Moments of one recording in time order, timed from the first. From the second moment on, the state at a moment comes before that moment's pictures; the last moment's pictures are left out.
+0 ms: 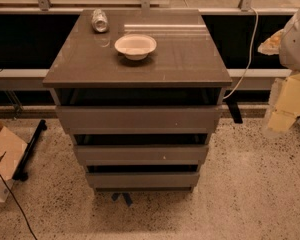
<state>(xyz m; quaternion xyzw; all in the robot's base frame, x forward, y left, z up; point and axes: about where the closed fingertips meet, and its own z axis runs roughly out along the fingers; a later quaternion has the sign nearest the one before) 0.438 -0.217 0.976 -0.60 0.78 -0.03 0.16</state>
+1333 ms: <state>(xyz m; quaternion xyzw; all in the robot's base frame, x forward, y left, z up) 0.461 -0.186 0.926 -0.60 0.77 -0.01 0.23</state>
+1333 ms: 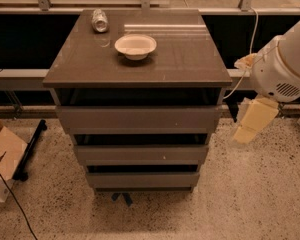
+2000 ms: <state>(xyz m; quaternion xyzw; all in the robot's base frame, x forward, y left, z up) 0.483 -0.142 0.873 -0.60 0.75 0.03 0.25</state>
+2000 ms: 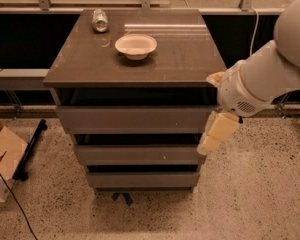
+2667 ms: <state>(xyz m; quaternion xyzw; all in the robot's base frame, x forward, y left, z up) 0.547 -0.097 0.802 -0.58 0.74 0.12 0.31</state>
